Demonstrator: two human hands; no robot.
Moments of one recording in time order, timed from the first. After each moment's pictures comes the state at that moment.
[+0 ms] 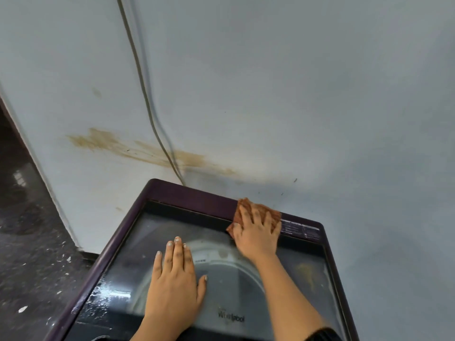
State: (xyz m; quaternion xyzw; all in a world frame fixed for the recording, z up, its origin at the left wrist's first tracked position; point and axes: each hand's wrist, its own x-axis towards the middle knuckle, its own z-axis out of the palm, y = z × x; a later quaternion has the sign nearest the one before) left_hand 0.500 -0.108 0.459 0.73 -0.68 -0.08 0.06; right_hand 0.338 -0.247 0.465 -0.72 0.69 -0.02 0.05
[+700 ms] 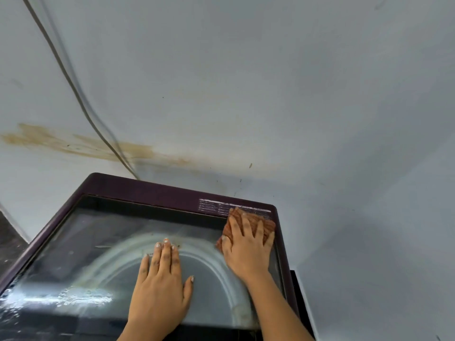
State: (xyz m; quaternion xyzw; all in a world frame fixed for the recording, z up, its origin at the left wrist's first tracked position) left_hand 0.407 -0.109 0.452 0.71 -0.69 -0.09 0.06; right_hand 0.230 -0.200 0.453 -0.71 0.70 -0.03 0.03
